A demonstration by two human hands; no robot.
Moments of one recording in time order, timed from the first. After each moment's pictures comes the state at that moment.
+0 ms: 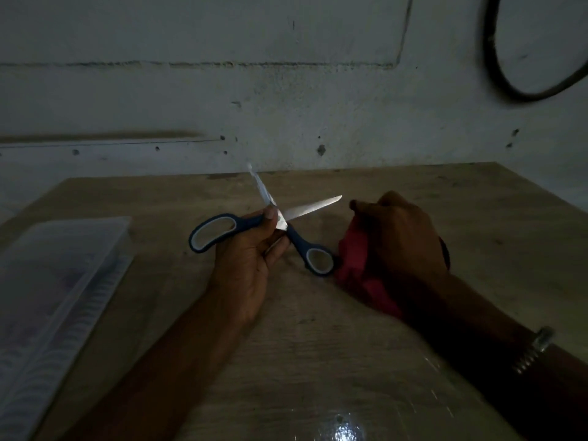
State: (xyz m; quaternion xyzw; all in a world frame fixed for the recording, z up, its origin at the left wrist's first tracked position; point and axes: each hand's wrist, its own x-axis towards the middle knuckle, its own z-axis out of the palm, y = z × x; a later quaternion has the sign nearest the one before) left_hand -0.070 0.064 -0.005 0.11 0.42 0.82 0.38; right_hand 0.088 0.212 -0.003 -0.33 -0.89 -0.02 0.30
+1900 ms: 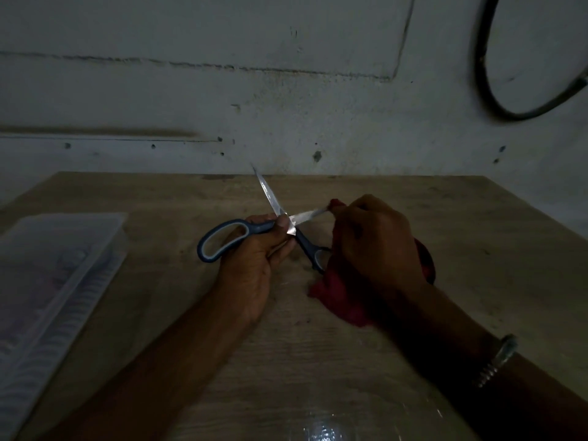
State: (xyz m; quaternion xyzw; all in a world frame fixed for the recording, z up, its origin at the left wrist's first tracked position) left_hand -0.067 0.071 -0.012 0.14 0.41 0.82 0.39; right_hand 0.071 0.193 -0.002 -0.24 -0.89 -0.01 0.39
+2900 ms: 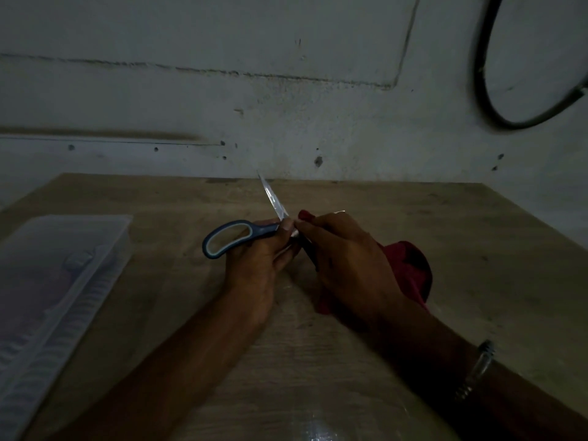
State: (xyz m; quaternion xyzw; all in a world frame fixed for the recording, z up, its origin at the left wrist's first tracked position) left_hand -0.063 0.073 -0.012 0.11 0.42 0.82 0.37; right_hand 0.057 0.158 -0.009 -0.15 -0.93 0.02 0.35
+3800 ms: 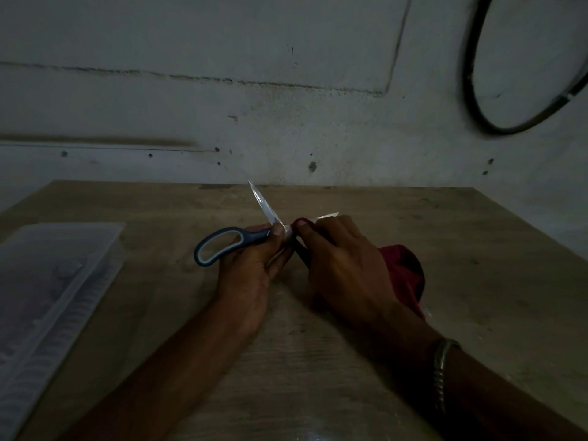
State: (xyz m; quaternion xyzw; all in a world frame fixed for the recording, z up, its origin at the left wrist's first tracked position) left_hand -0.062 0.072 -0.012 0.12 0.40 0.83 0.38; right_hand 0.063 0.161 -0.004 -0.19 -0.93 -0.09 0.30
